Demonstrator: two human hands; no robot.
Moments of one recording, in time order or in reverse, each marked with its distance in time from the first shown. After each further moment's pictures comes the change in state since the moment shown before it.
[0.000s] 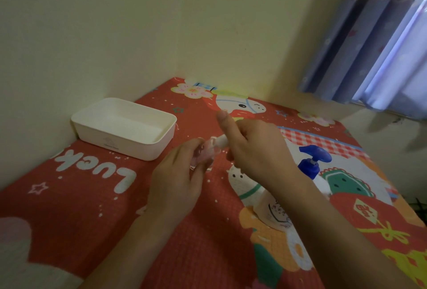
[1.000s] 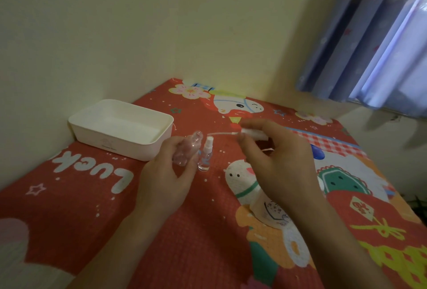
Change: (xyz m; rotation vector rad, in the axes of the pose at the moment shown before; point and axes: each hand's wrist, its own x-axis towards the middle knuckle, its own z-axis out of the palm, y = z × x) left_hand 0.001 -0.006 -0.007 -0.075 0.005 -0.194; right_hand -0.038 0.019 -0.019 0.241 0.233 -0.027
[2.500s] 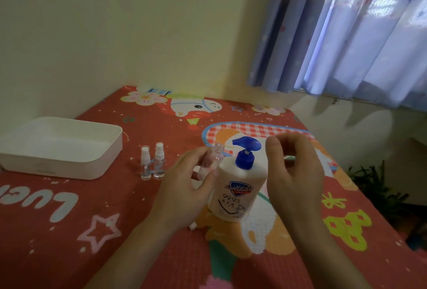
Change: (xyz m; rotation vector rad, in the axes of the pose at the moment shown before) left_hand -0.013 0.069 0.067 -0.286 -0.419 0.158; right_hand -0.036 0.049 -0.064 -0.057 0.426 0.231
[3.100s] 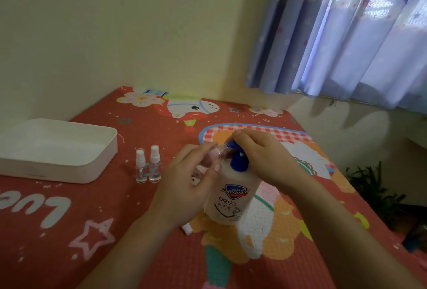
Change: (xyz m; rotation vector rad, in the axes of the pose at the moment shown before) left_hand 0.014 0.004 0.003 0.012 -0.004 0.108; right_hand 0.048 -0.015 0.019 -0.117 -0.667 0.108
